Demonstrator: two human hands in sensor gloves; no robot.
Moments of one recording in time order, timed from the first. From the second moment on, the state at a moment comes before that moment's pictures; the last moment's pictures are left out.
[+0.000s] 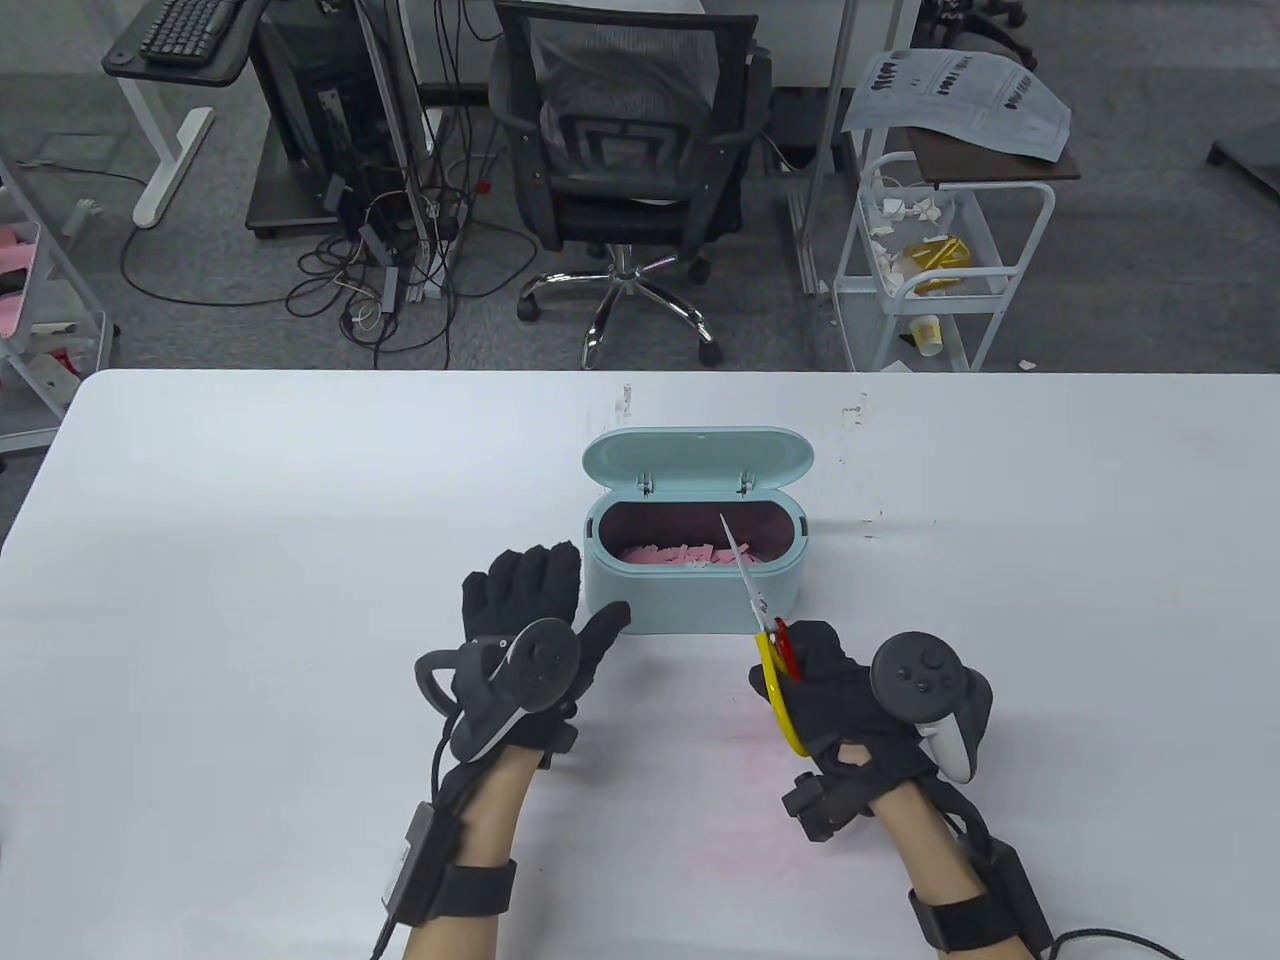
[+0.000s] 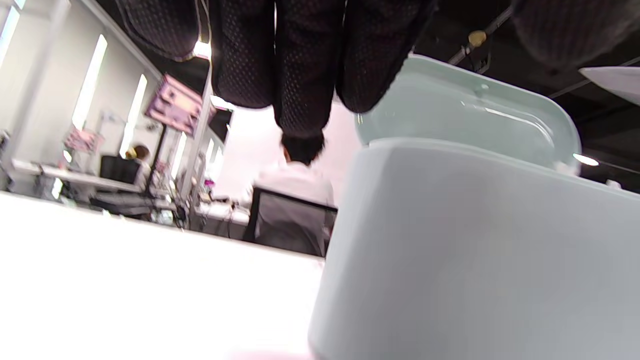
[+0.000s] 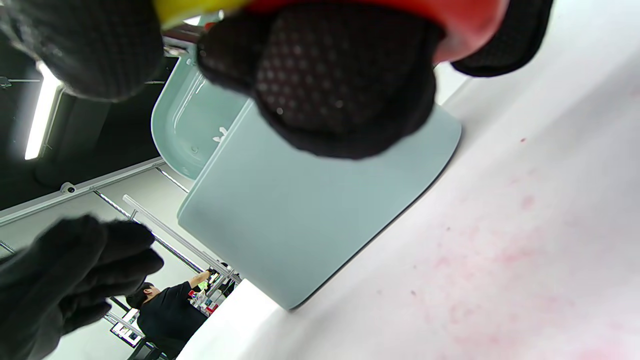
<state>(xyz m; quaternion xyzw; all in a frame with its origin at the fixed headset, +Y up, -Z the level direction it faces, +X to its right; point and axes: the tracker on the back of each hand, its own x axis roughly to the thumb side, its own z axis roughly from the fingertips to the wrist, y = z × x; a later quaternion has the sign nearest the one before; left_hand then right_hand) -0.150 -0.695 -0.299 0.14 -0.05 0.12 0.98 0.177 -0.734 -0.295 0.05 -0.01 0.89 0.45</state>
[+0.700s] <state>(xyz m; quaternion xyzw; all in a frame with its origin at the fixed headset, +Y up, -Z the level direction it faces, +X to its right) -0.217 -0.729 -0.251 0.09 -0.05 0.11 0.99 0.177 -0.720 -0.281 0.06 -0.04 0.93 0.37</state>
